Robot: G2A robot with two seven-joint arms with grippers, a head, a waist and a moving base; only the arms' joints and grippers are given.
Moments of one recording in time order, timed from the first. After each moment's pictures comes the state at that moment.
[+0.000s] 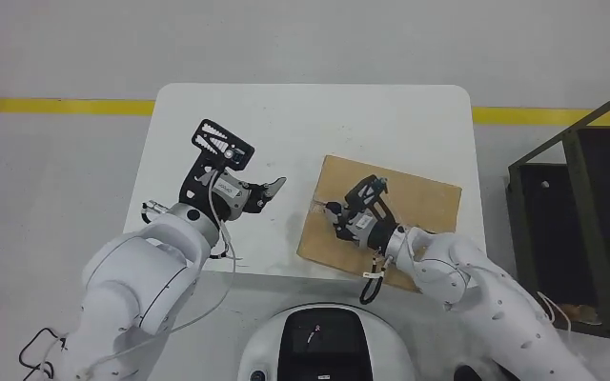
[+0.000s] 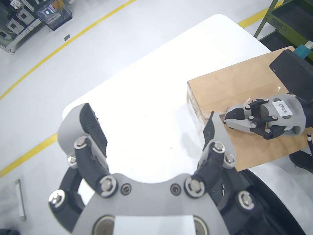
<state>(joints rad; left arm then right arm) 1.08 -1.19 -1.31 -2.30 1.28 -0.12 -1.02 -0.99 -0.96 0.92 -1.84 -0.60 -0.13 0.48</state>
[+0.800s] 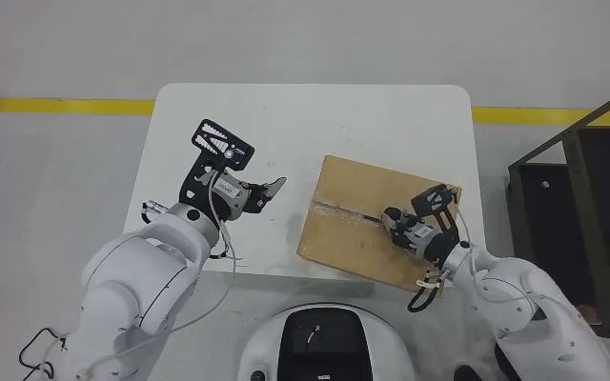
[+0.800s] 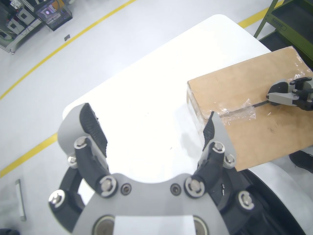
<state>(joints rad) 1.08 -1.19 -1.31 -2.30 1.28 -0.12 -1.02 -1.37 -0.89 1.35 -2.03 -0.59 -0.10 0.60</state>
